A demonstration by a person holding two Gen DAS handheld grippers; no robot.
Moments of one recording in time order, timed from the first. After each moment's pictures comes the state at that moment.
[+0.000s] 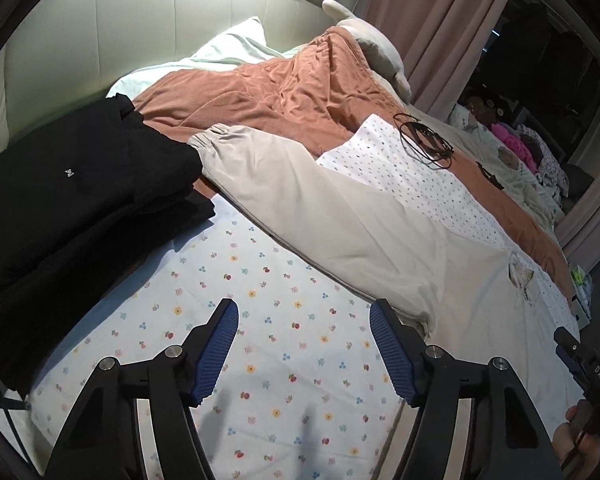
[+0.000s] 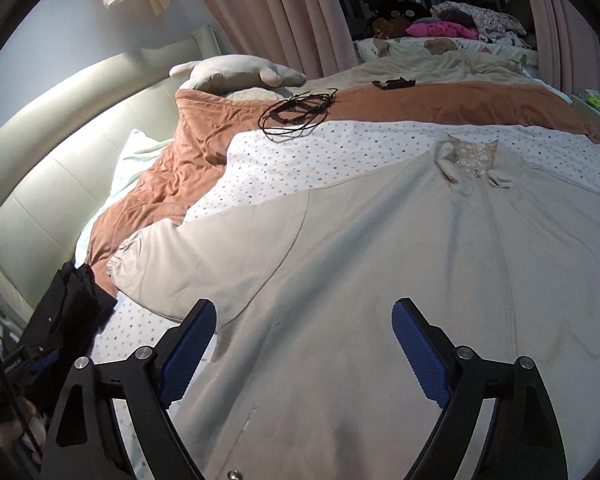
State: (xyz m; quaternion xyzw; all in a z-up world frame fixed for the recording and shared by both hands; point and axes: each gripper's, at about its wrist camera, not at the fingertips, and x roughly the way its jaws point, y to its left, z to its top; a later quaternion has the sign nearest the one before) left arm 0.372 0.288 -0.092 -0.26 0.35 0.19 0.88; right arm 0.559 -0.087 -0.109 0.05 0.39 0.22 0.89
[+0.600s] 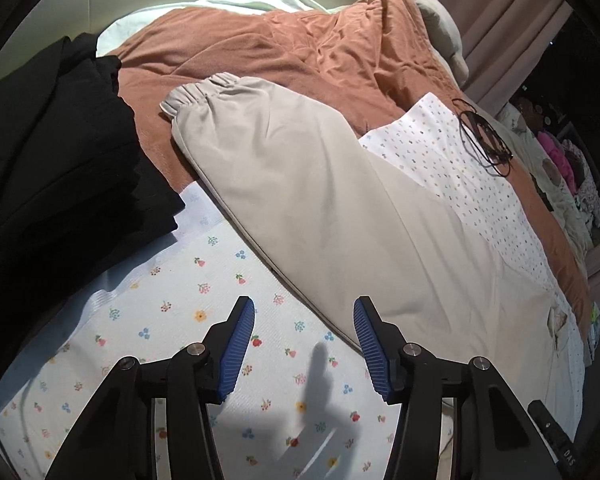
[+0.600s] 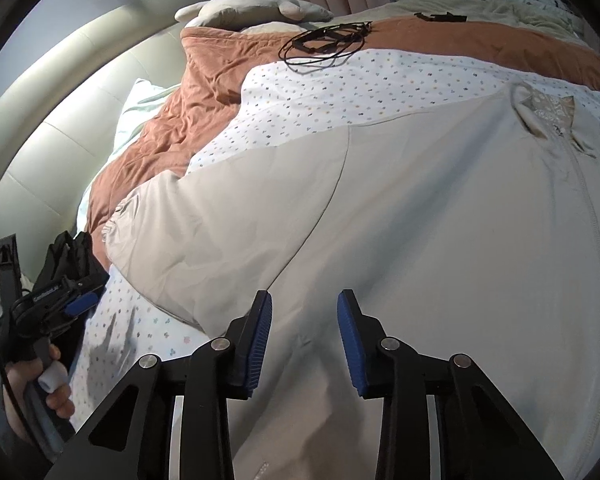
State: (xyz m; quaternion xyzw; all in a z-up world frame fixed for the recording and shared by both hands) left arm 0.483 0.348 -0.163 -0.32 0.40 0.22 0.83; right arm 0.620 -0.023 -0.181 0.04 0.47 0.27 0.84
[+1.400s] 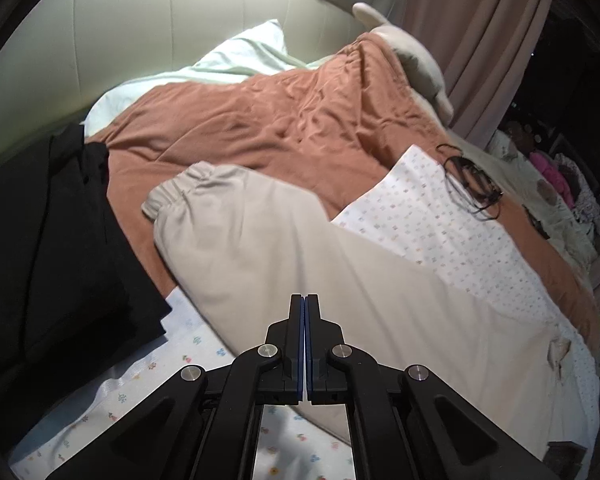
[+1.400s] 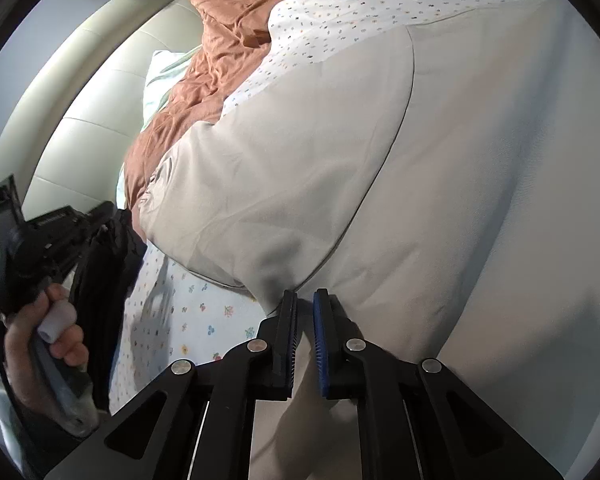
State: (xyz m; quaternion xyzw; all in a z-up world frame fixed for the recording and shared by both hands) left arm 0.510 0.342 -0.092 -0.26 0.32 0.24 0.88; right arm 0.616 0.023 -0.245 0.12 0.55 0.34 0.75
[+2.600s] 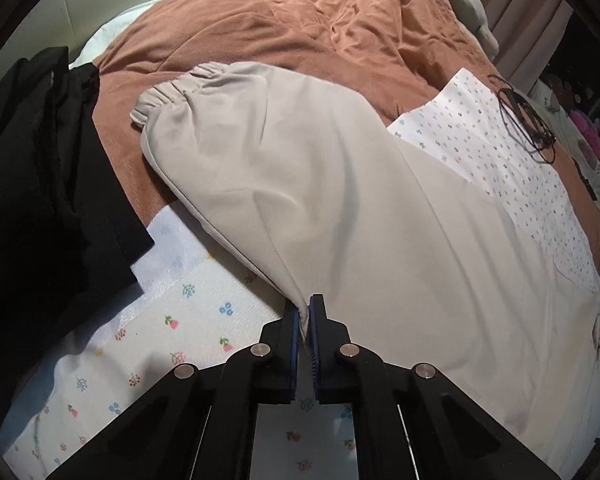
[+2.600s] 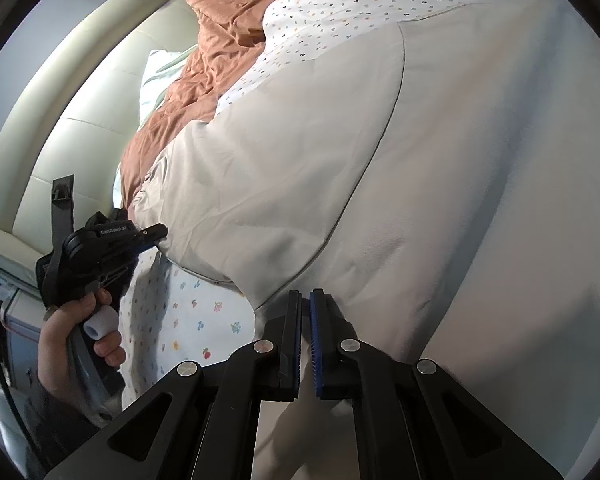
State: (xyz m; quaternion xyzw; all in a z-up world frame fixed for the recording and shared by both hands) left arm 0.540 0.363 -0.181 -0.27 0.44 0.26 0.82; right arm 0.616 0.012 -0.244 0.12 0.55 0.34 0.75
